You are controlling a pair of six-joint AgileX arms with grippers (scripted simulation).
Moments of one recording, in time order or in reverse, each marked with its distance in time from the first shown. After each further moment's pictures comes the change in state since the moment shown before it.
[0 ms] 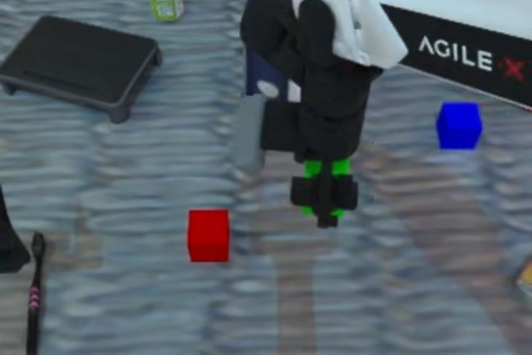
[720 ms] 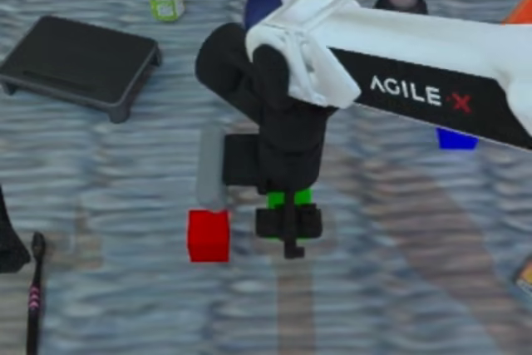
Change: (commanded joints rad) left arm 0.000 0.000 0.000 0.000 0.000 0.000; right arm 0.084 0.058 -0.011 0.087 0.001 -0.005
